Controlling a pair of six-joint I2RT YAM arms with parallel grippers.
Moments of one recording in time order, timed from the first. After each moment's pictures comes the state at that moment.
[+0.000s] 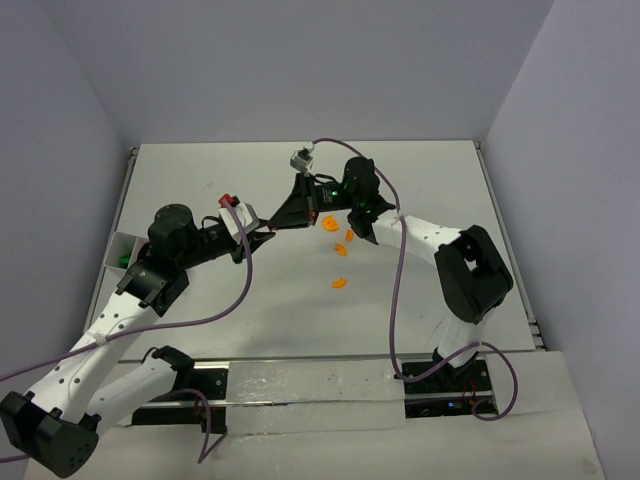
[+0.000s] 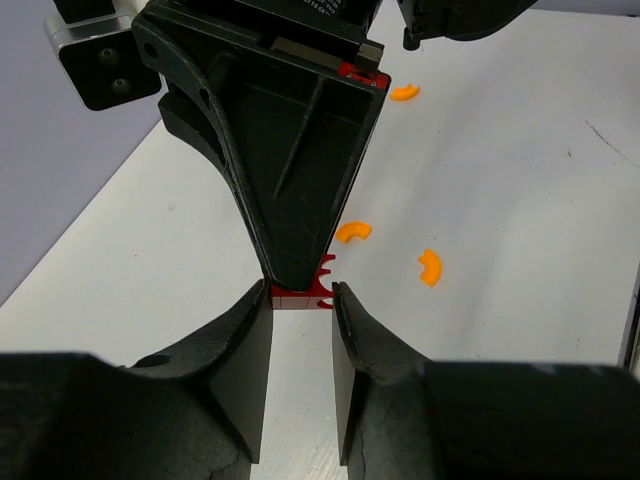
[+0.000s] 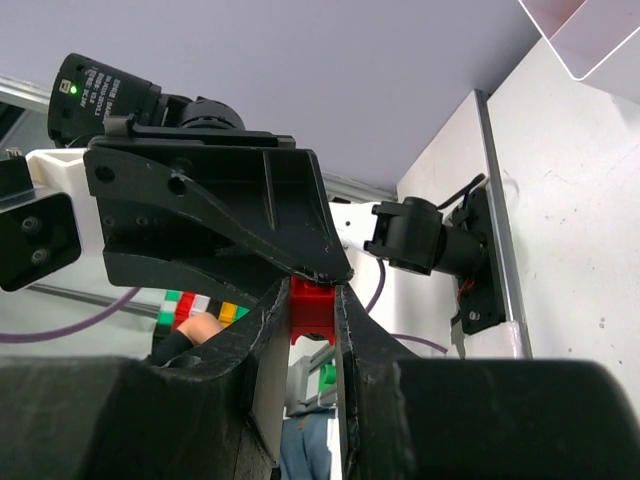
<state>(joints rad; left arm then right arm) -0.51 0.88 0.84 -0.14 0.52 0.32 0.61 1.76 1.18 0.71 -1.12 1.32</state>
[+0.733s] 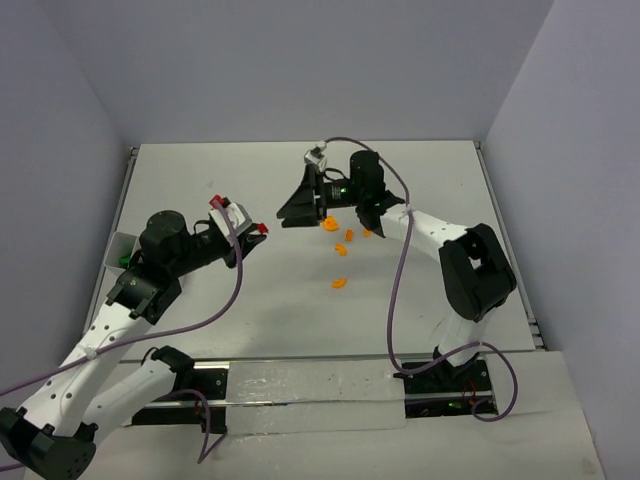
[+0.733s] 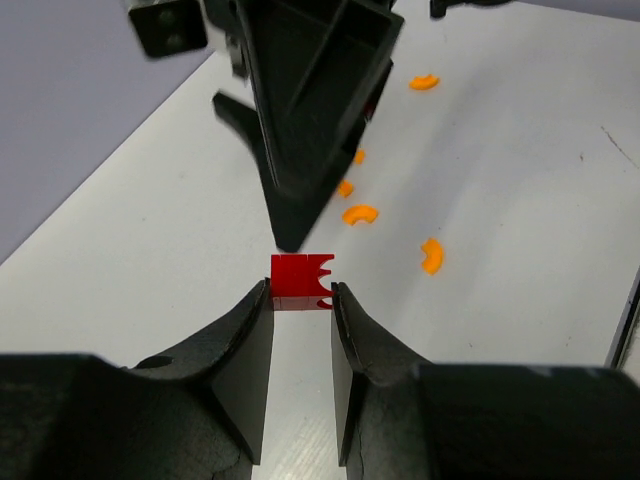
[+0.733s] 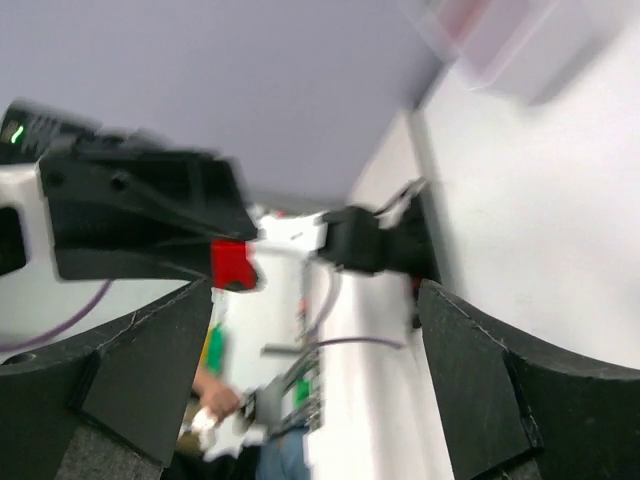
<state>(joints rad) -0.51 0.81 0.84 -0.22 0.44 0.27 0.53 1.76 1.19 0.49 -1.10 1.15</state>
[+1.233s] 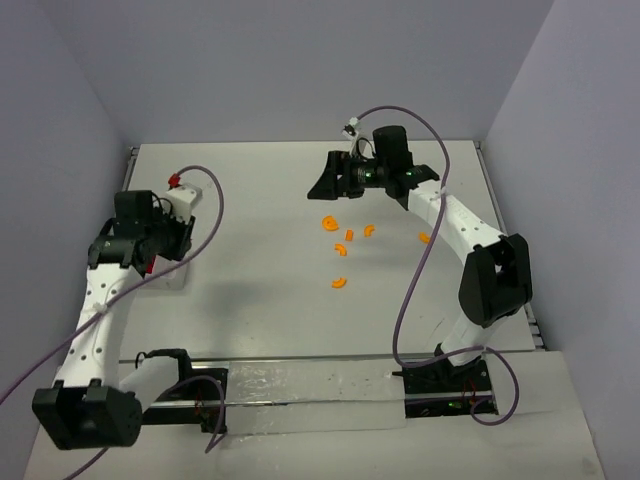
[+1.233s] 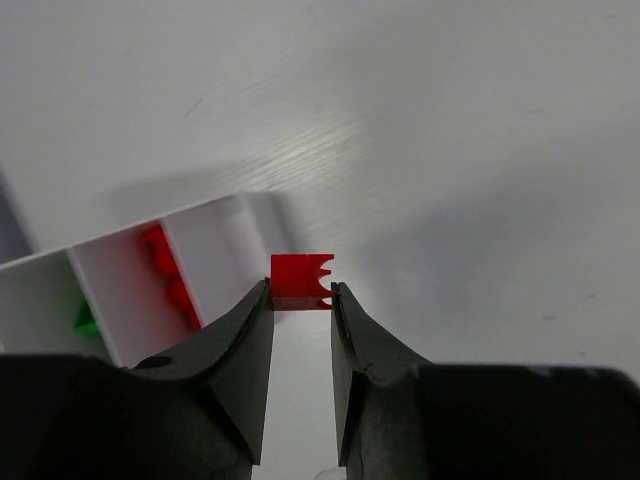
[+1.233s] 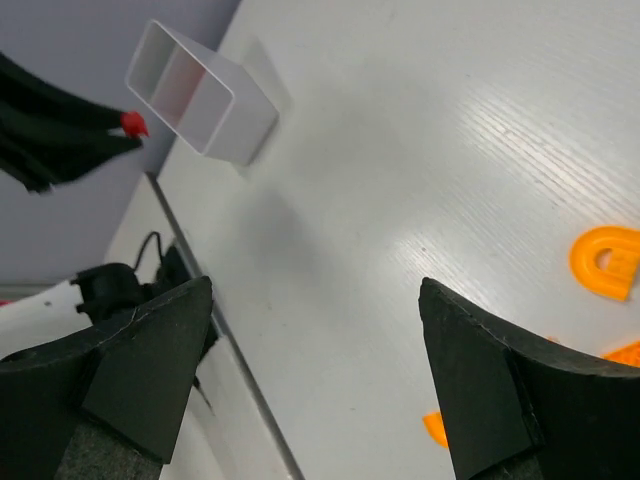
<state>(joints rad) -0.03 1.01 1.01 -0.79 0.19 0.39 0.38 1.68 1.42 -0.28 -0.73 0.40</state>
